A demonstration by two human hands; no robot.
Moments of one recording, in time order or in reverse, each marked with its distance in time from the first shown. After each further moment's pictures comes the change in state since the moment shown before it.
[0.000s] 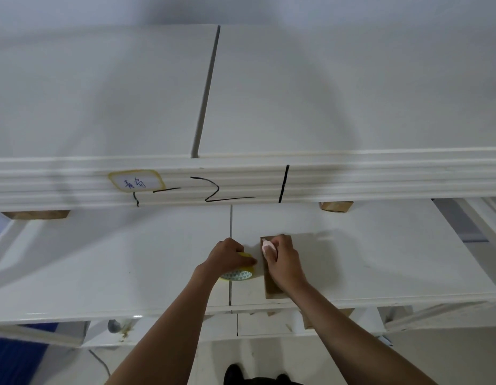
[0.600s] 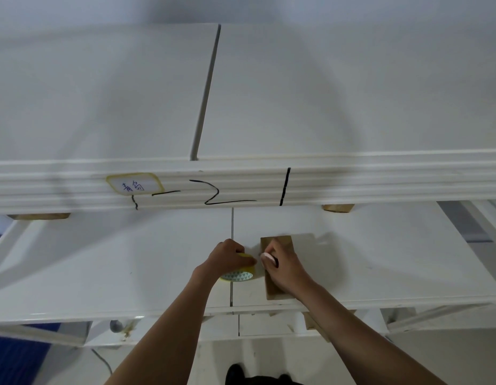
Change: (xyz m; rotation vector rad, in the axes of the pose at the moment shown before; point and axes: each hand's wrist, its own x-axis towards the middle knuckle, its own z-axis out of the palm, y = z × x) left_hand 0.001 -0.003 -0.001 -0.041 -0.026 0.018; right_hand 0.001 0.010 -0.007 -0.022 -0.253 -0.111
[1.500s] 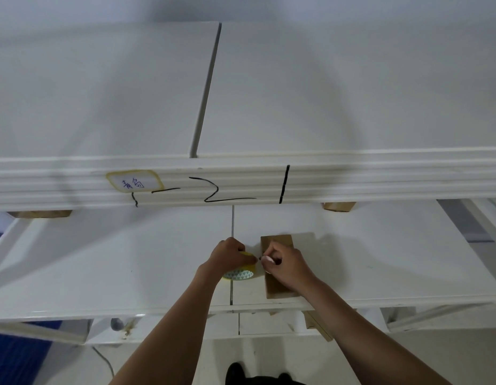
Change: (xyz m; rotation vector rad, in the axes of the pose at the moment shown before) left_hand -0.002 0.006 0.001 0.009 0.030 -0.029; right_hand -0.003 -0.006 -0.012 0.109 -0.023 0.063
